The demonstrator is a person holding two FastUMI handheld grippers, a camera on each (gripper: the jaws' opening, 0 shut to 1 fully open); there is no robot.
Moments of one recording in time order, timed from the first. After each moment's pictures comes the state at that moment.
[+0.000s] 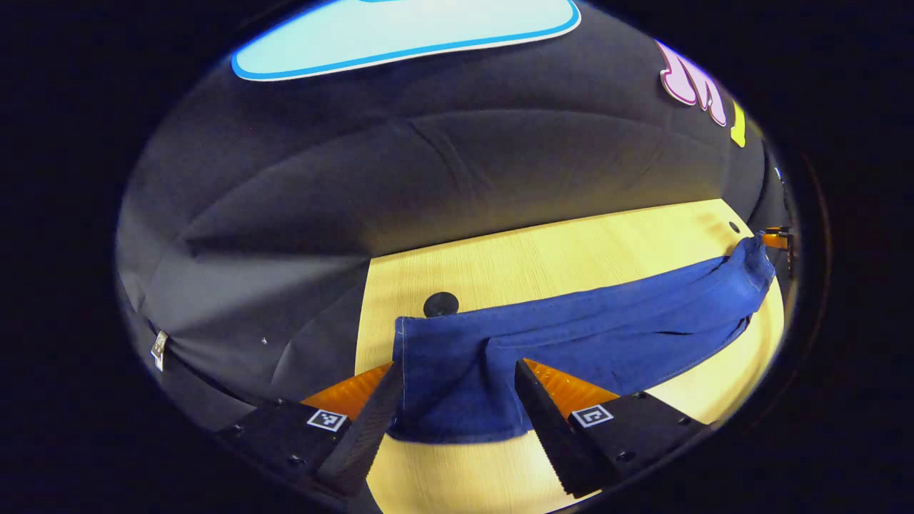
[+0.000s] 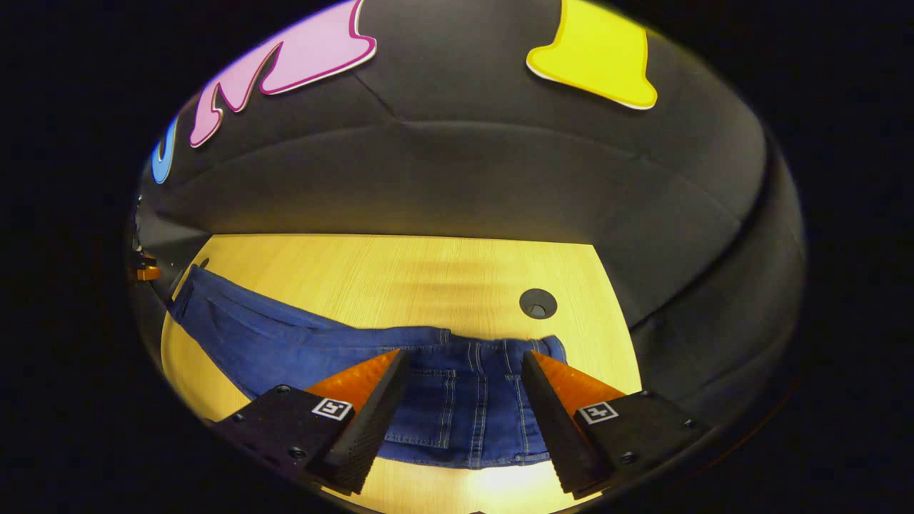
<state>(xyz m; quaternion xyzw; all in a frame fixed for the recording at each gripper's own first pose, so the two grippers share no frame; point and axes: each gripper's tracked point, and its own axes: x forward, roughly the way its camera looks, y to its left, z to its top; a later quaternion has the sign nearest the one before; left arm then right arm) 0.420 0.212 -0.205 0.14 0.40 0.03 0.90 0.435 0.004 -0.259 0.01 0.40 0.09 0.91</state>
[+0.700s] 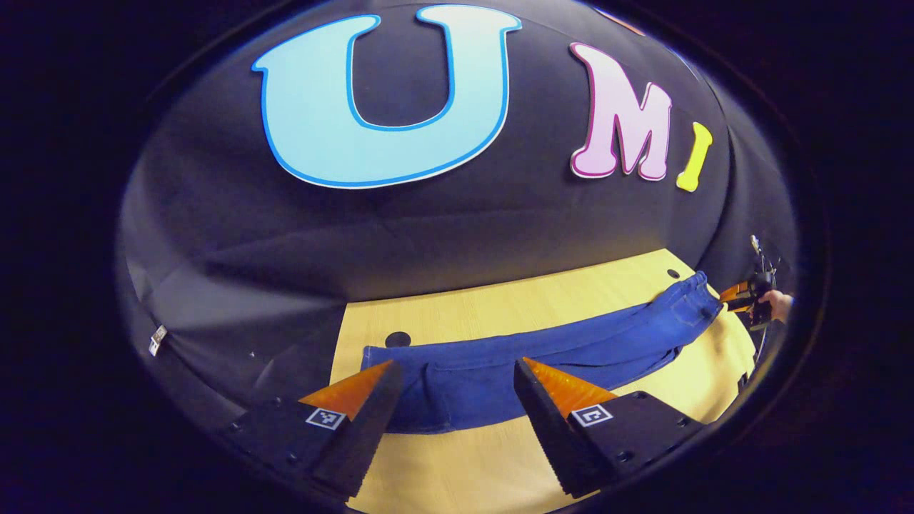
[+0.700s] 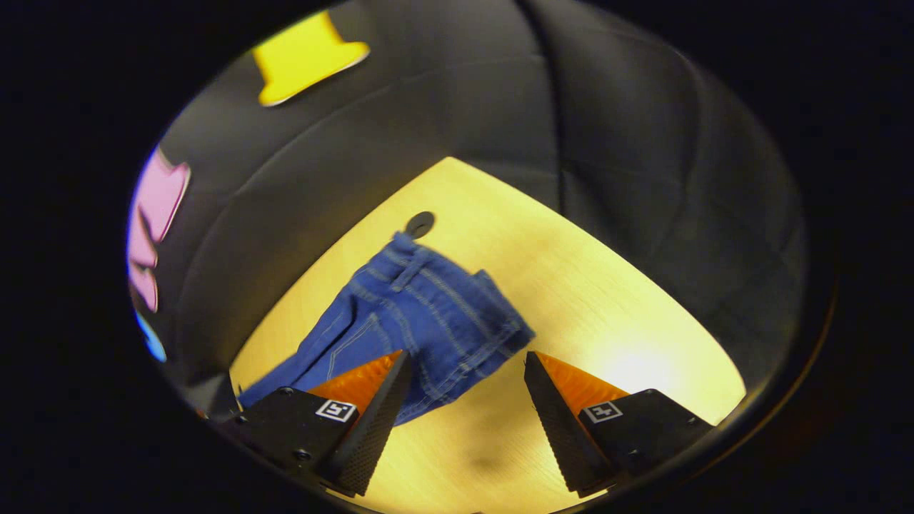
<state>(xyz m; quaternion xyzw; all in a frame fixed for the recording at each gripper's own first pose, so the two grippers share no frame) 0.379 0.153 -0.148 0.08 0.30 -0.05 0.95 0.341 -0.047 -0.322 0.34 0.45 -0.14 0.81</state>
